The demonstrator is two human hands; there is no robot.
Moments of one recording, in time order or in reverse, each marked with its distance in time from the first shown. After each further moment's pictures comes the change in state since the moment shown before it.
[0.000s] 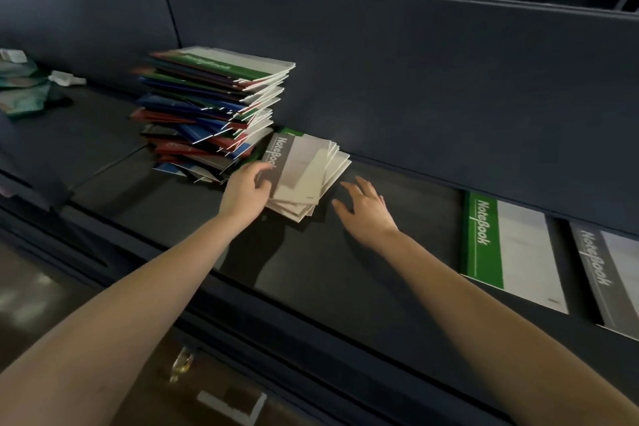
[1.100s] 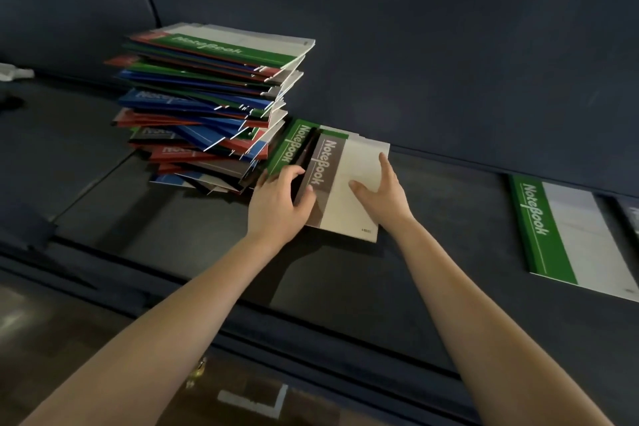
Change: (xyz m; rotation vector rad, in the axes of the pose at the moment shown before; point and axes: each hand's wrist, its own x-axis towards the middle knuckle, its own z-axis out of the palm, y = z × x) left_hand 0.021 -0.041 0.010 0.037 0.004 0.316; right_hand 0.062 -0.033 0.039 0.480 0.242 0.343
